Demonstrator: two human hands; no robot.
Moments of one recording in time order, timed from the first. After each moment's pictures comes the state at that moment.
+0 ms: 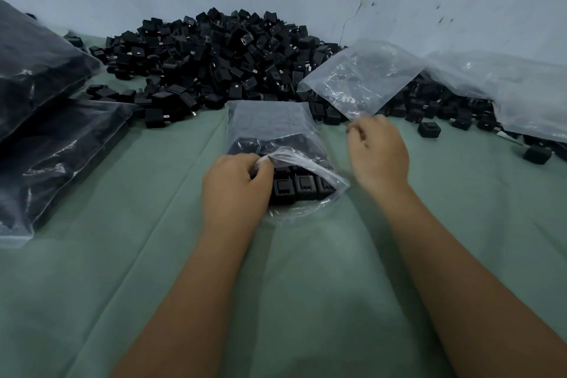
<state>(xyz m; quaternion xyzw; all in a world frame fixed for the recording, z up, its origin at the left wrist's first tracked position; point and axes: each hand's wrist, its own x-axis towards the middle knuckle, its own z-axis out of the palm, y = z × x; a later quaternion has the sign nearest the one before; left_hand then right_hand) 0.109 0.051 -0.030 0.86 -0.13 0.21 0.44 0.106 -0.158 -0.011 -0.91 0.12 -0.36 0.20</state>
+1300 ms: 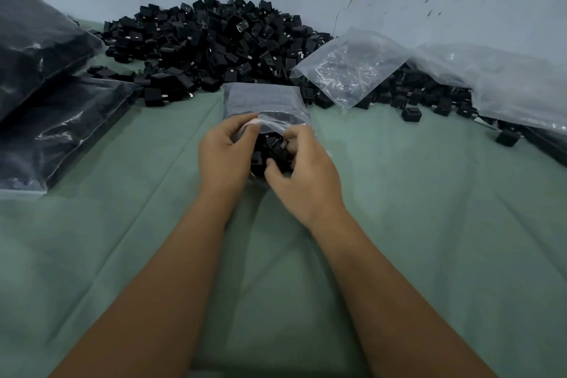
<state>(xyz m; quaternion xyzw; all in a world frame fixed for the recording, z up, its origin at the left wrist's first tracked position) 0.094 0.050 -0.021 0.73 -0.09 0.15 0.67 0.040 -0.062 -0.031 -0.89 -0.01 -0.30 0.33</state>
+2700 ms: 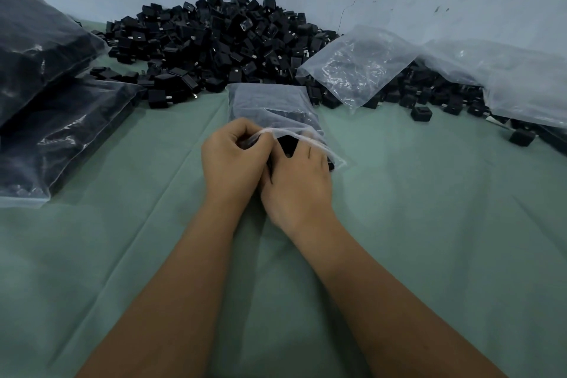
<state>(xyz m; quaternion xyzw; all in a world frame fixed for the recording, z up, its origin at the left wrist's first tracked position) 0.097 0.053 -0.025 0.75 -0.11 0.19 0.63 0.057 -0.034 -0.038 -0.98 0.09 -0.19 0.07</state>
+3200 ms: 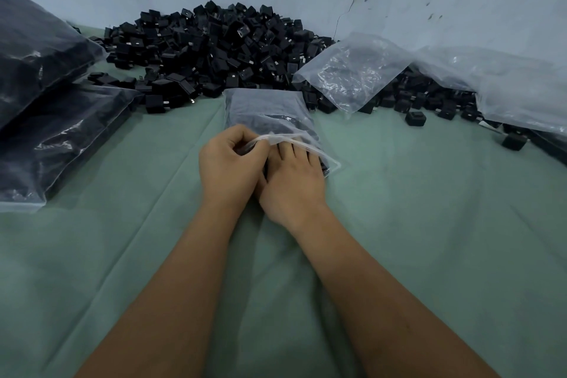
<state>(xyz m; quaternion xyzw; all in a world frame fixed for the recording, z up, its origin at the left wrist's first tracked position) 0.093 0.053 -0.023 0.76 -0.11 0.20 0.61 0.073 -0.043 -0.041 -0.99 0.04 -0.15 0.04</state>
